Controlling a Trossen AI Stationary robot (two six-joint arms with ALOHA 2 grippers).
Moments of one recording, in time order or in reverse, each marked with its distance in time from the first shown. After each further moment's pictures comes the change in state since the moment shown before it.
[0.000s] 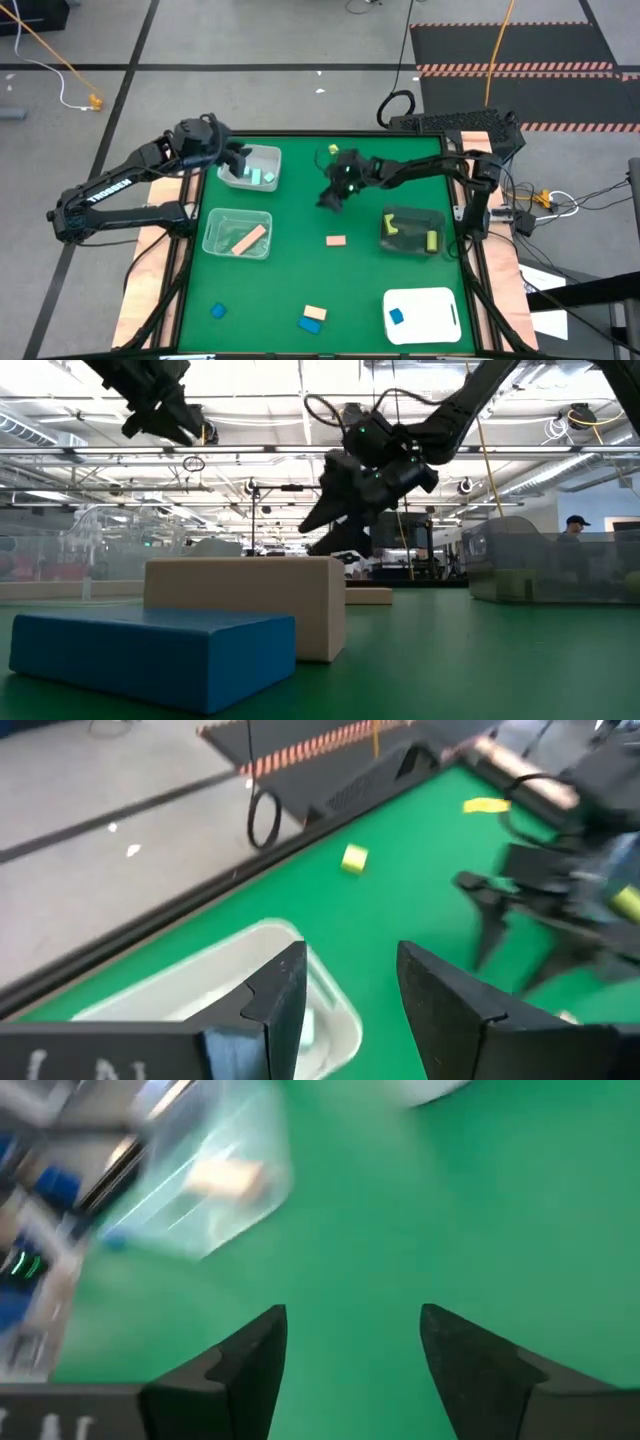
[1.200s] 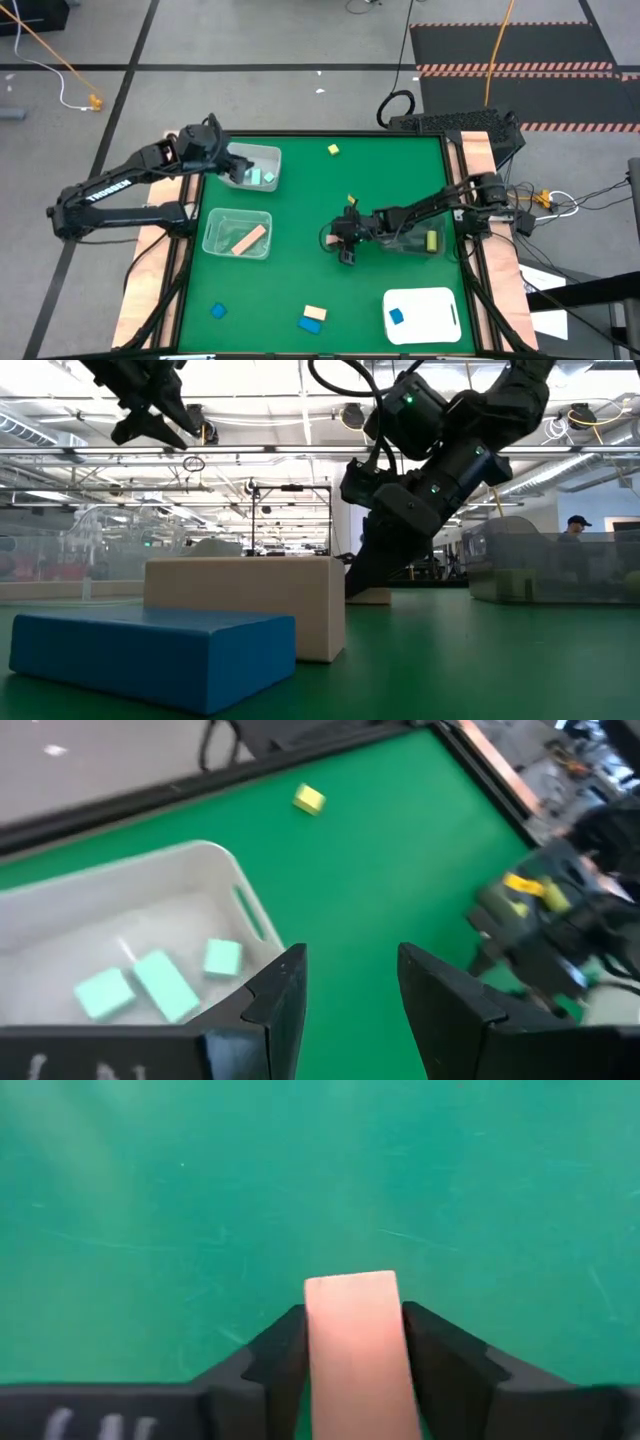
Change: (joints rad) left arm -0.061 0.000 0.000 -0.083 0.103 -0.253; right arm 0.400 -0.007 -0.188 0.013 0.492 -0.138
